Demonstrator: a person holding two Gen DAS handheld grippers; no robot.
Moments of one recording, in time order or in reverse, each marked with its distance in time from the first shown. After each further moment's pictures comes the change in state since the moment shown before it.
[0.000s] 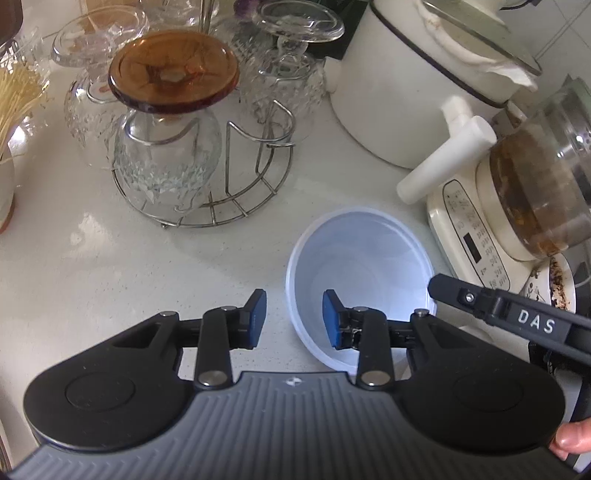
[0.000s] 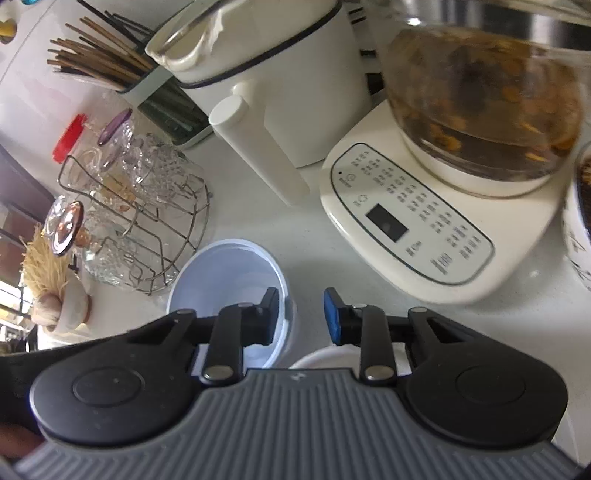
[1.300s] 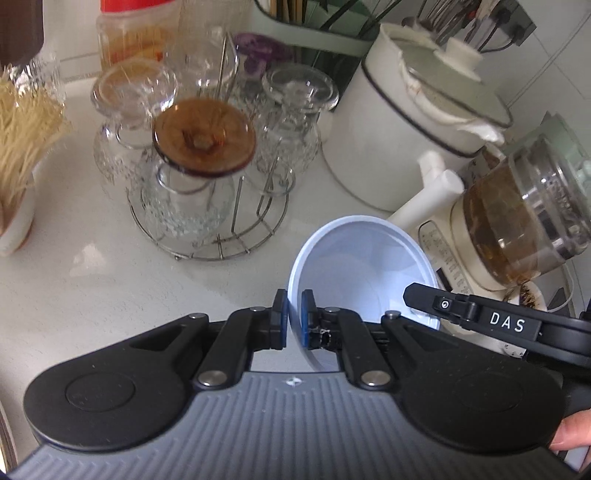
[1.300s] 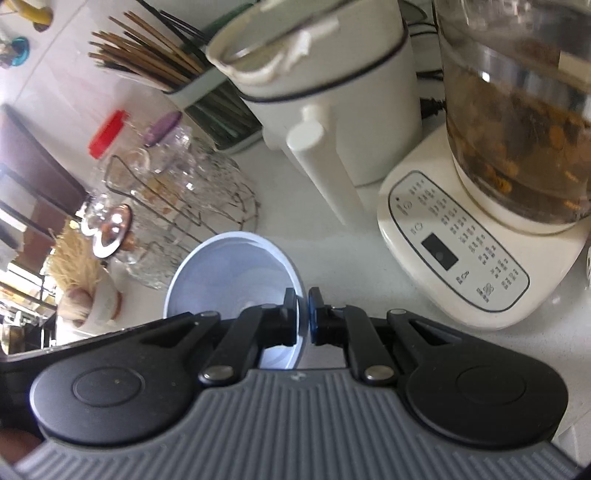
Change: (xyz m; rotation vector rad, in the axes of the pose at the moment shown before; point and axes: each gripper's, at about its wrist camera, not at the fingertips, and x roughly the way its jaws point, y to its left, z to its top) left arm -0.049 0.011 0.000 -0.016 -0.120 -0.057; right arm -0.016 0.030 0.012 -0.068 -0.017 0.065
